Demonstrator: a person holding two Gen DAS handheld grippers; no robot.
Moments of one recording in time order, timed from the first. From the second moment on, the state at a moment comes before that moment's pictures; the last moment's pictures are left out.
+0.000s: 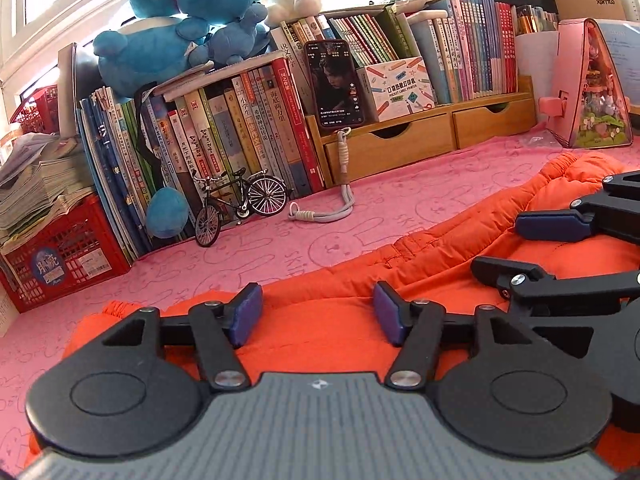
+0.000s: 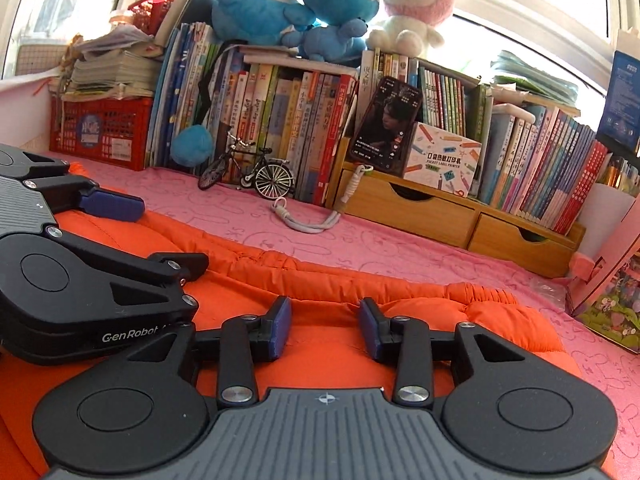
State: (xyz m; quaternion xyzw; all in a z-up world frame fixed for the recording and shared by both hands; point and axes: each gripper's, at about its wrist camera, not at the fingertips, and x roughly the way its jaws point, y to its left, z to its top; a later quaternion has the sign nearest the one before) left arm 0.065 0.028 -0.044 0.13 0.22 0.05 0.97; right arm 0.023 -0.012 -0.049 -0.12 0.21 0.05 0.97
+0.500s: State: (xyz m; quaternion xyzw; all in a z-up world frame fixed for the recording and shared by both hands) left arm 0.071 0.034 -0.053 0.11 0.23 0.04 0.97; right arm 0.026 -0.005 -0.055 -0.14 0.22 0.04 0.96
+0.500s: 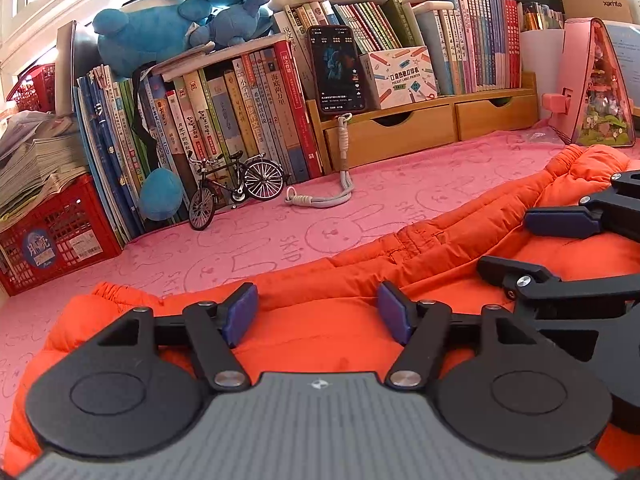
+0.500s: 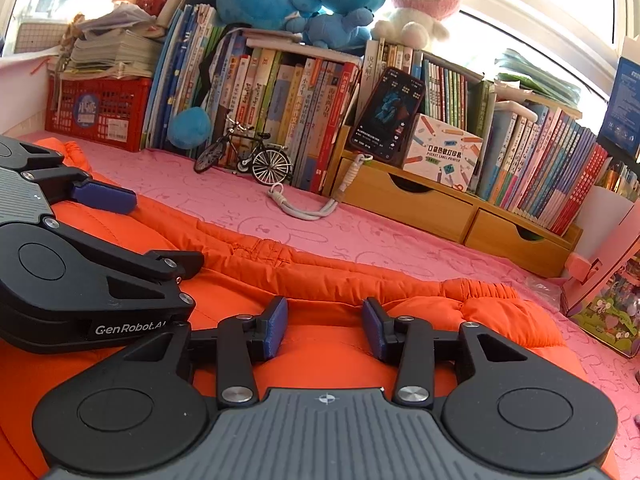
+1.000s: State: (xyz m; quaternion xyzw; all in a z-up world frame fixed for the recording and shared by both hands) left arm 0.079 0.036 -0.056 0.10 0.26 0.04 0.96; right arm 0.034 -0.004 -0.058 -0.14 0.24 0.04 0.96
